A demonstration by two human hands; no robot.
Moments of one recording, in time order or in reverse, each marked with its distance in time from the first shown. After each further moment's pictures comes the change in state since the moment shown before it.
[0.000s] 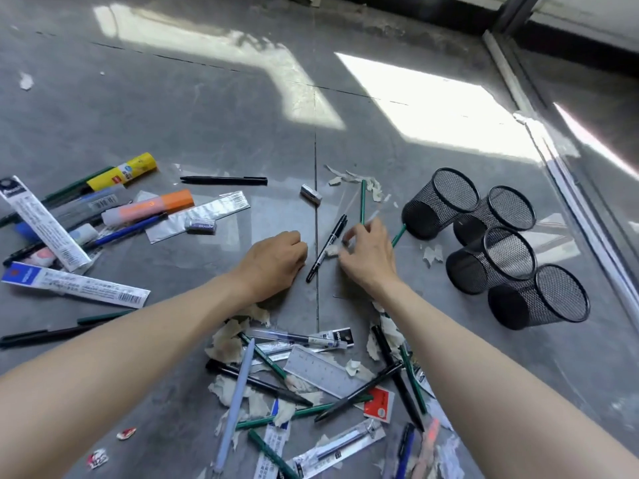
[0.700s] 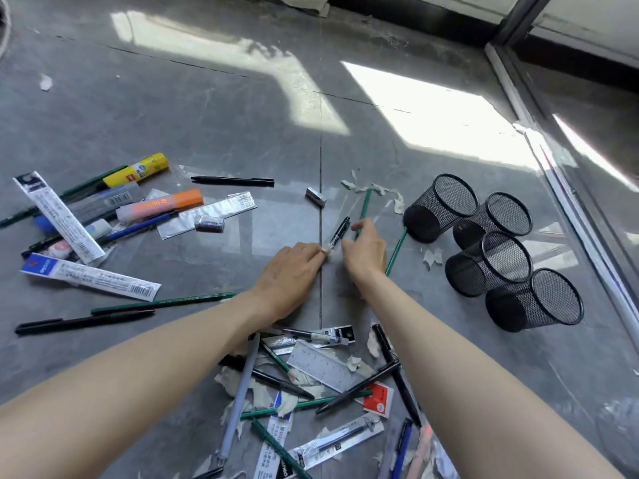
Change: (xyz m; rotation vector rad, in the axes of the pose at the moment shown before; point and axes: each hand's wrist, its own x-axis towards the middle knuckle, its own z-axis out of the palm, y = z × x) left_hand -0.011 0.027 0.013 0.153 0.036 0.098; right_hand -0.002 -0.030 -0.001 0.342 0.063 0.353
